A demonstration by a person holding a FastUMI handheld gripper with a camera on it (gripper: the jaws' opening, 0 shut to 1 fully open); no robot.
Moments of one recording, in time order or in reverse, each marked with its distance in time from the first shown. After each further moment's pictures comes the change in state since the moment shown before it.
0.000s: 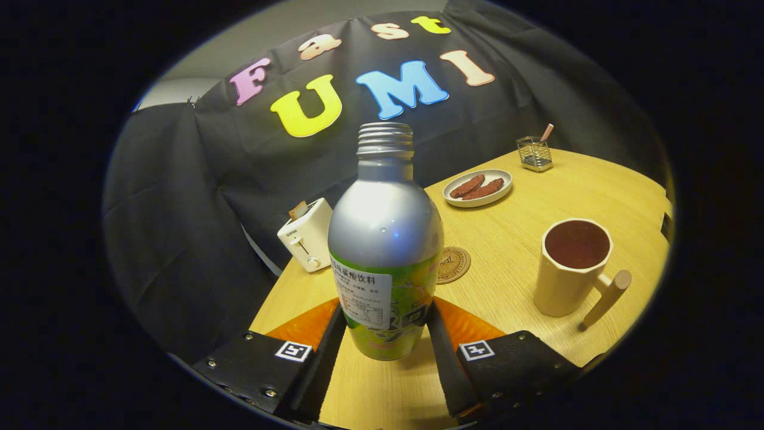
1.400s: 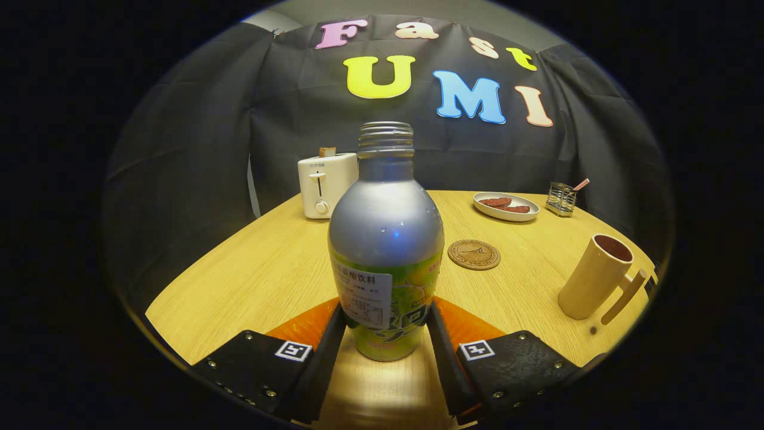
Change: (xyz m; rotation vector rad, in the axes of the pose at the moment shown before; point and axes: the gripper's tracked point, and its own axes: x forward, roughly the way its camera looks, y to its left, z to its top) arm 0.041 0.047 -0.092 -0.453 0.000 -0.084
